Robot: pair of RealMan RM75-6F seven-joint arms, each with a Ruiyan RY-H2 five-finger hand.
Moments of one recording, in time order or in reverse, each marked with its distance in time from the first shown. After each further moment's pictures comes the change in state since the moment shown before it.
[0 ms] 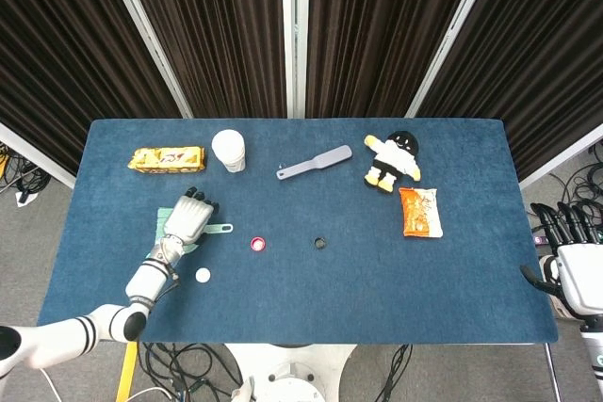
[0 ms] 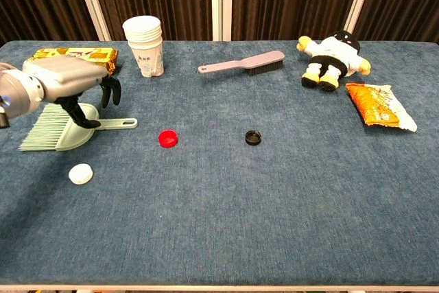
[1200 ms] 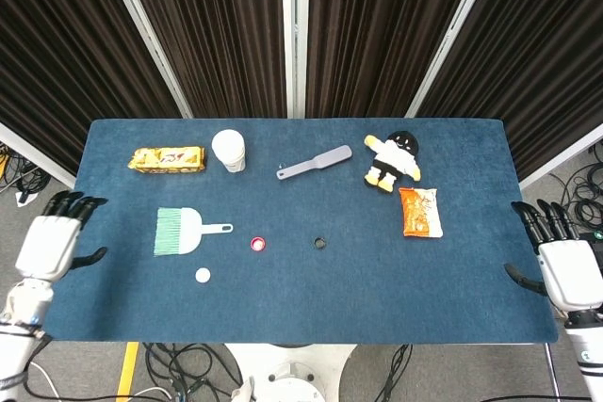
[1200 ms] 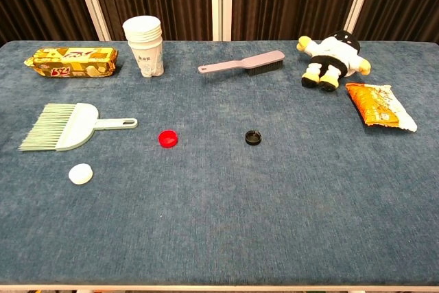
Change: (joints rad) left arm 0.459 0.533 0.010 -0.394 0.415 0.429 -0.458; right arm 0.024 -0.008 0.009 -0.034 -0.035 -0.012 -0.041
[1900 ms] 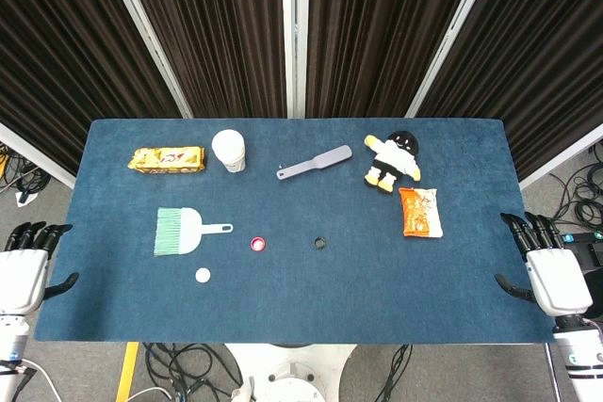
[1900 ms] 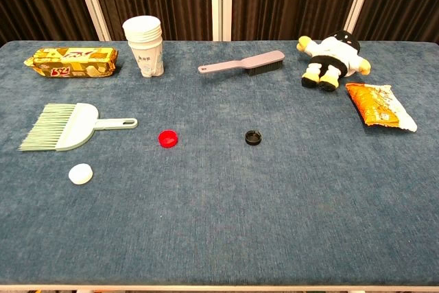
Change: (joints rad) left arm 0.169 -0.039 0.071 0.021 -0.014 0.182 0.049; right arm -0.009 -0.051 -0.028 0.003 0.031 -0.058 -0.001
